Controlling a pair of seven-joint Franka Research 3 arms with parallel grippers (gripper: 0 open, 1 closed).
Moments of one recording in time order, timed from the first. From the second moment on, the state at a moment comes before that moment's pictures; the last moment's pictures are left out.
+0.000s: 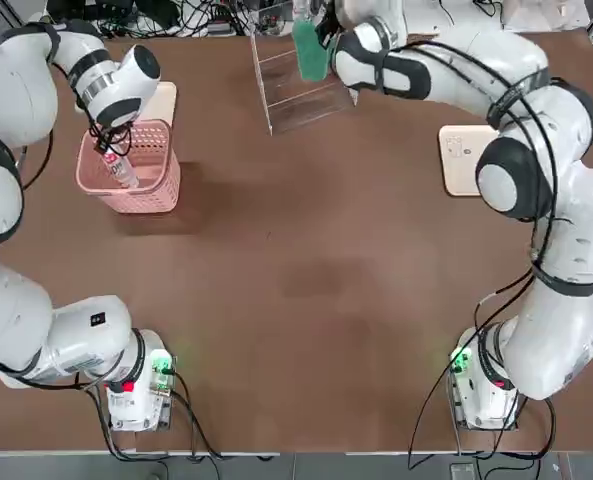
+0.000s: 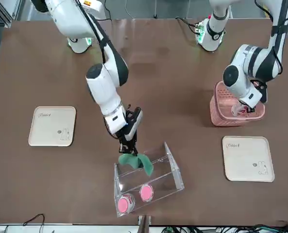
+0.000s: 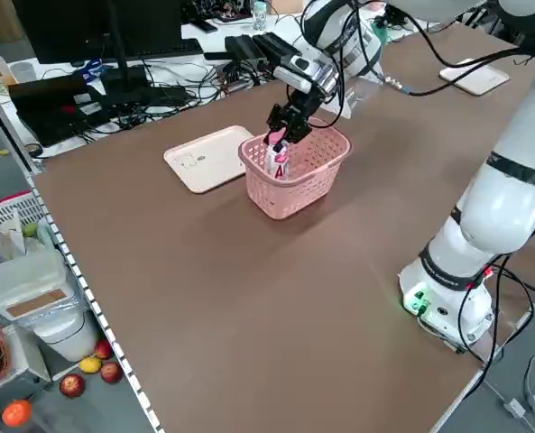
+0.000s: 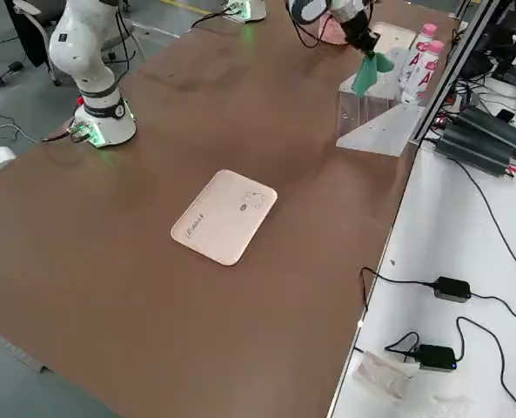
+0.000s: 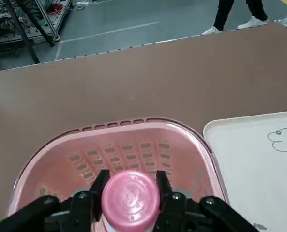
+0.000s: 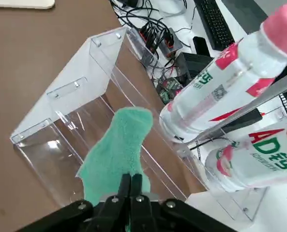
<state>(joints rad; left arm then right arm) 0.26 0.07 -0.38 -2.33 0.97 2.01 -2.17 0.55 0.63 0.04 -1.43 0.00 2.77 -0.65</state>
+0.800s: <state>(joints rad) 0.24 0.07 -0.40 -2.32 0.98 1.89 -2.21 0.58 0.74 -0.02 -1.27 0.00 2.77 -0.62</state>
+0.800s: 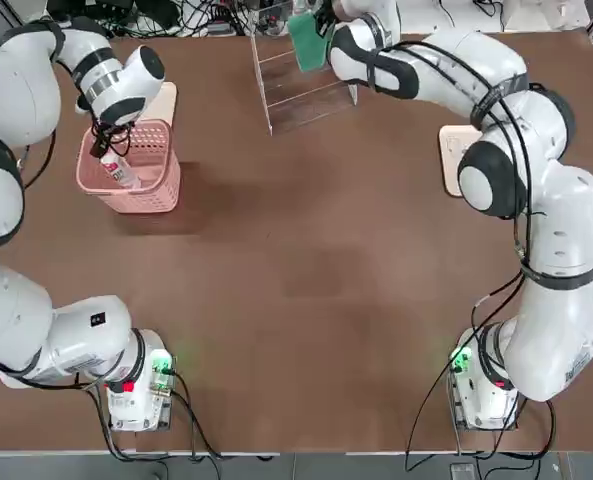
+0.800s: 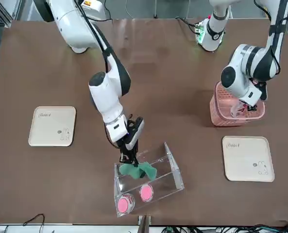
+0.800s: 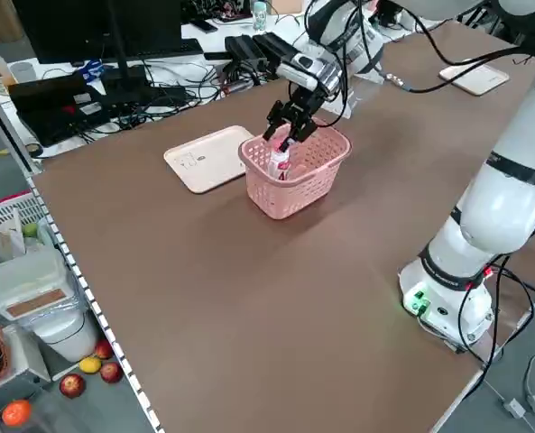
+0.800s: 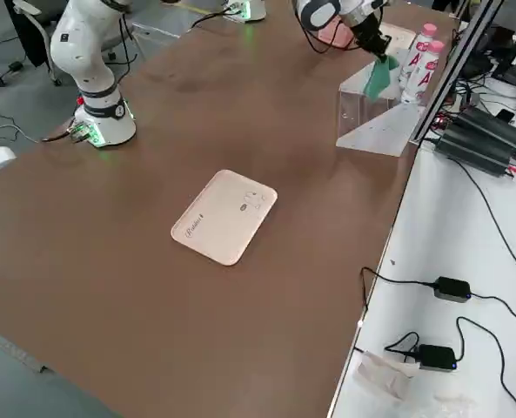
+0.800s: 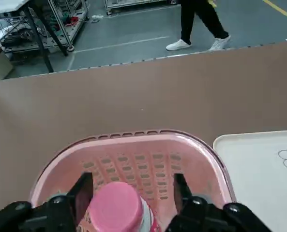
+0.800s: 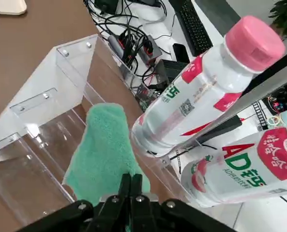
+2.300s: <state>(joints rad) 0.26 0.07 -0.43 -1.83 0.77 1.66 -1.42 0.64 0.82 -0.11 -1.30 0.00 3.06 -0.54</state>
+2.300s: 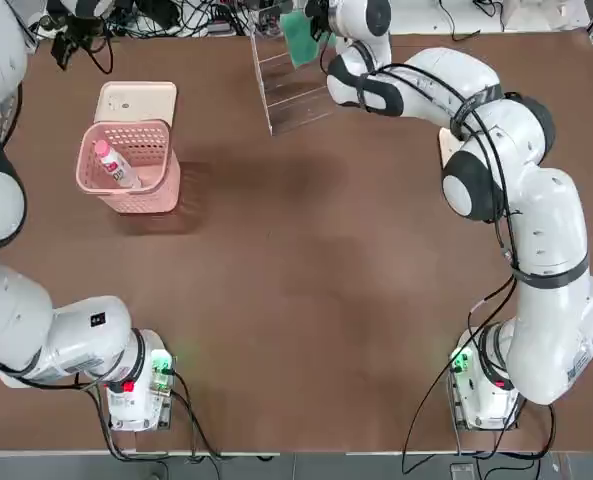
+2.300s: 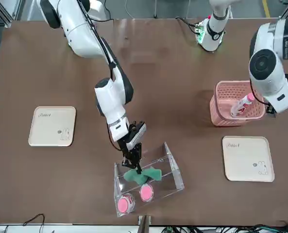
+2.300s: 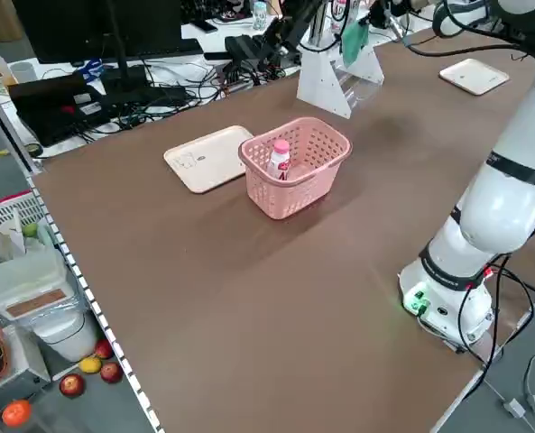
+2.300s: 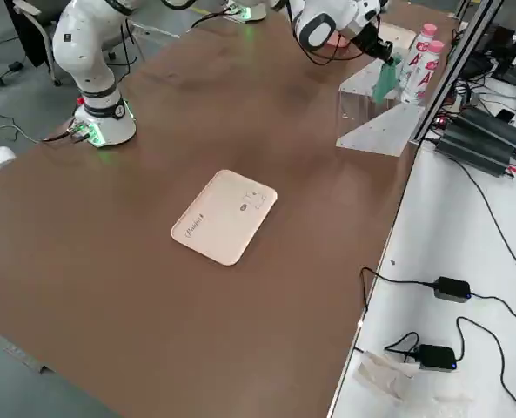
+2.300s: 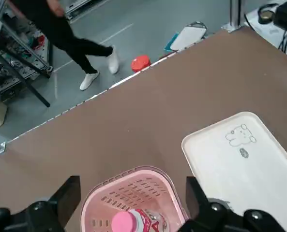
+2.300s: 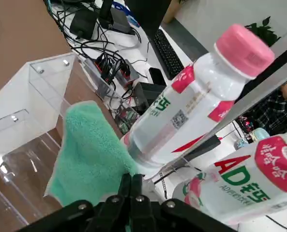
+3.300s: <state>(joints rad) 0.19 0.13 -0.32 -1.57 0.34 1.71 -0.66 0.65 0.85 -0.12 -1.34 0.00 3.15 -0.53</state>
